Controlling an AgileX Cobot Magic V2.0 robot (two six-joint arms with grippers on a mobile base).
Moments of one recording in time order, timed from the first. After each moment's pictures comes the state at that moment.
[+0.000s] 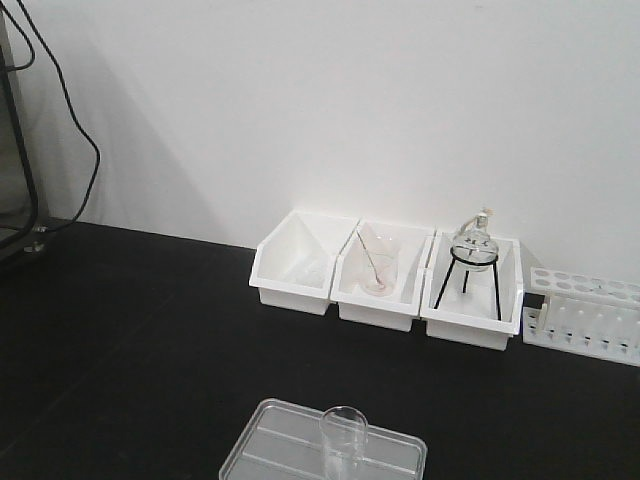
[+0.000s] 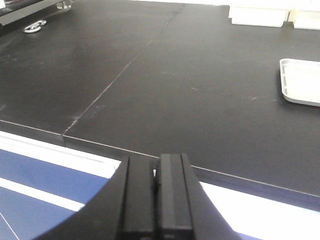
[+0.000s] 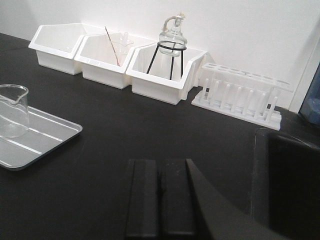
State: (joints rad) left arm 0.00 -0.01 0.03 0.01 0.36 -0.01; right arm 0.04 -0.01 0.03 0.03 0.18 -0.19
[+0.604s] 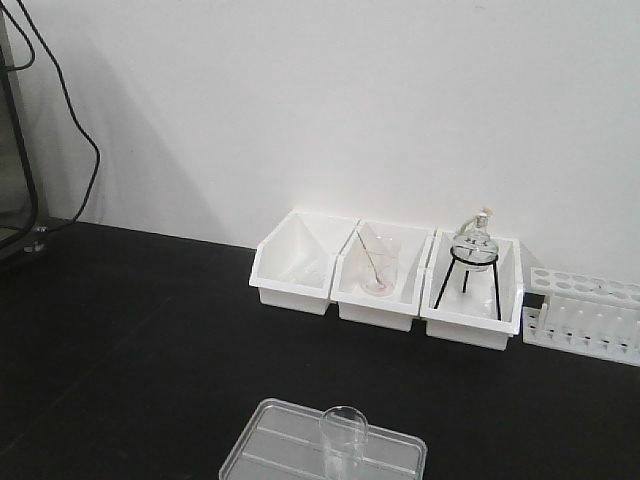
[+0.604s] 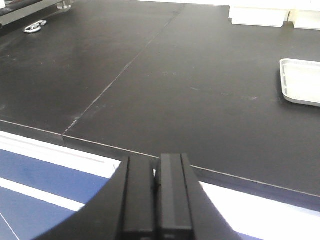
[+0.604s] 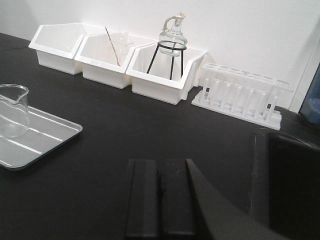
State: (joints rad) left arm 0.00 -0.01 0.03 0.01 0.36 -0.01; right arm 0.04 -0.01 0.03 0.03 0.18 -0.19
